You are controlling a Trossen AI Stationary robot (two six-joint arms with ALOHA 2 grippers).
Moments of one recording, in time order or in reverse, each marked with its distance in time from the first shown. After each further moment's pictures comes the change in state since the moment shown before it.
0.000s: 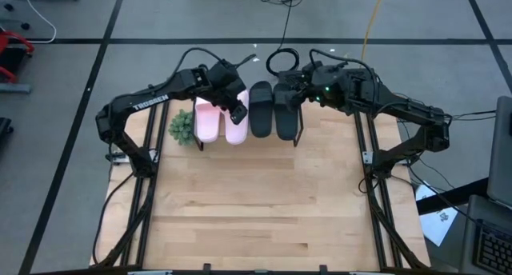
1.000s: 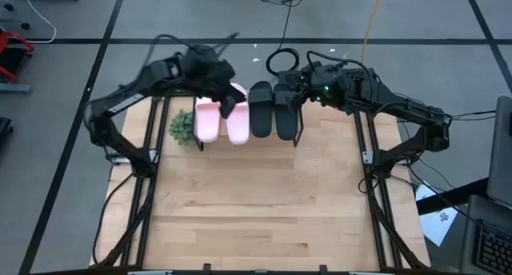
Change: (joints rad) left arm -0.074 -0.067 0.258 -0.082 0.017 0.001; right arm -0.009 0.000 0.000 -0.022 0.000 -0.055
